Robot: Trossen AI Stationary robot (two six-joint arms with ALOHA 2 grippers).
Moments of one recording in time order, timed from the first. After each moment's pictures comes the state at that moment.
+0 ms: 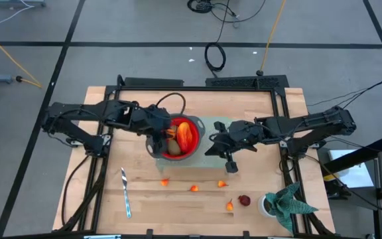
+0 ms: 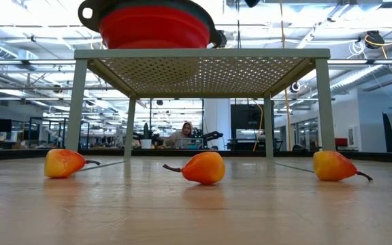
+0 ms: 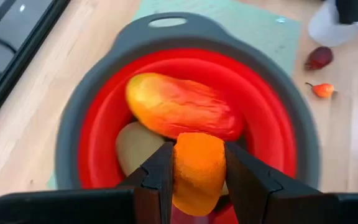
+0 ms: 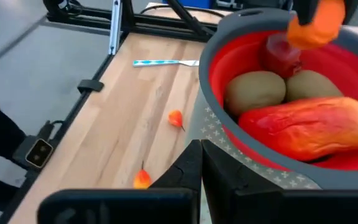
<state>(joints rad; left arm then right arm) -0.07 1.42 1.57 -1.03 -0.16 -0.35 0.17 1.36 1.27 -0.45 -0.08 -0.03</state>
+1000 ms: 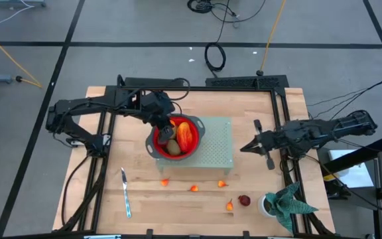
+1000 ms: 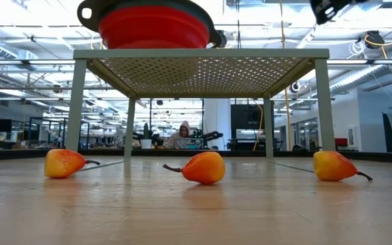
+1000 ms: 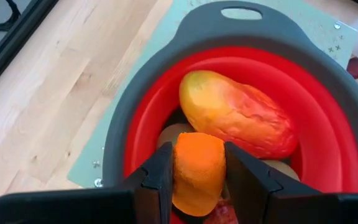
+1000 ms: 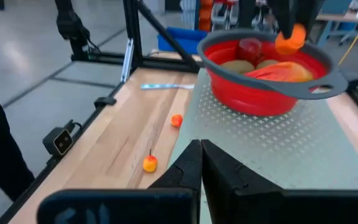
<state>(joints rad) 0.12 1.47 1.57 -1.05 -0.02 -0.35 0.23 0.65 0.66 -0.26 0.00 0.01</state>
